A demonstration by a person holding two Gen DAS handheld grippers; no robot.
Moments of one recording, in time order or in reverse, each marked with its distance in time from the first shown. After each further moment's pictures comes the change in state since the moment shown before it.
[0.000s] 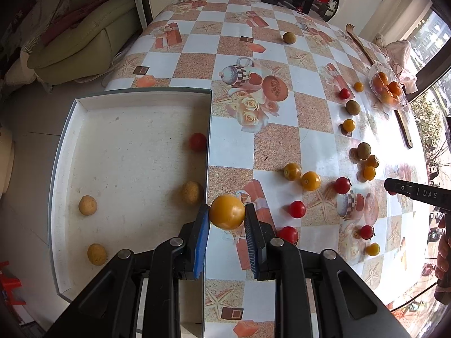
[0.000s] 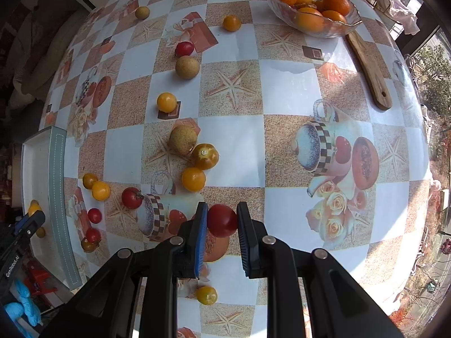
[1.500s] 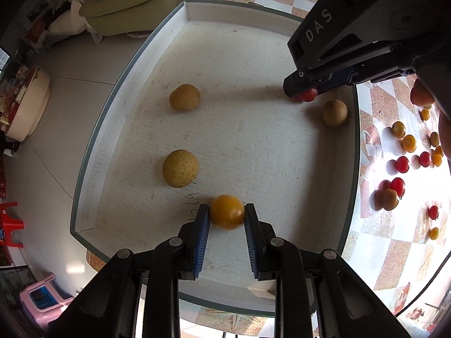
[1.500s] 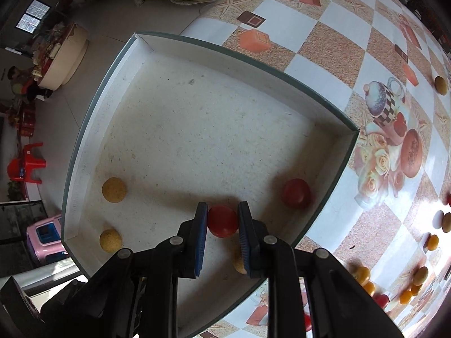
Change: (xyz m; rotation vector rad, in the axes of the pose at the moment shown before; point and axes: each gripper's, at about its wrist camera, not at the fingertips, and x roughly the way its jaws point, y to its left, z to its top) left arm 0.032 0.091 -0.085 -0.207 0.076 0.170; right arm 0.083 0.334 0.003 -0.573 0.169 0.092
